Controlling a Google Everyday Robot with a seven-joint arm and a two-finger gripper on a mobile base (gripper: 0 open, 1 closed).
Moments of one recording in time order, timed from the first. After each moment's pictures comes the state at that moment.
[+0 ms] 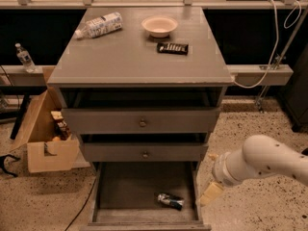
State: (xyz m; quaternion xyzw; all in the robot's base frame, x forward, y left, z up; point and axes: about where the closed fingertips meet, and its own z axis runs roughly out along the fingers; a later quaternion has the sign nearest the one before) arm 0.461 -0.170 0.553 -0.55 0.79 0.14 0.22
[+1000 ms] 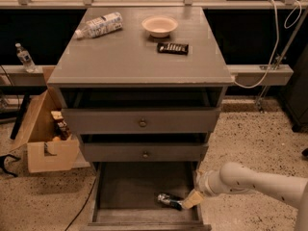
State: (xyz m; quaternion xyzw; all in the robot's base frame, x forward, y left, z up) arm 0.515 -0.163 0.350 -0.47 0.83 0.16 0.24
